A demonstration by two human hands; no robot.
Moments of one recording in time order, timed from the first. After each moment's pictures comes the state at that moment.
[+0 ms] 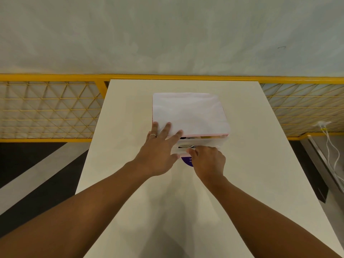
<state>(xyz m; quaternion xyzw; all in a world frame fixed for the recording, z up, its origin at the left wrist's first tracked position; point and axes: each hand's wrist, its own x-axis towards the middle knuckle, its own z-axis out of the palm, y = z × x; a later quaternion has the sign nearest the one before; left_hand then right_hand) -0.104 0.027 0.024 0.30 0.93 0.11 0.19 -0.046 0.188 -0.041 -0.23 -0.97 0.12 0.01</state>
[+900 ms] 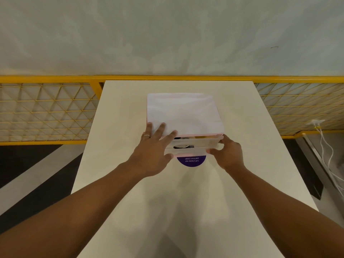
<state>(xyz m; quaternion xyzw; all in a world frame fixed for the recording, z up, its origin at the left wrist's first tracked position) -0.107 0.024 0.016 0.30 0.93 0.12 0.18 -0.039 0.275 -0.047 -0.28 -0.89 0.36 0.03</state>
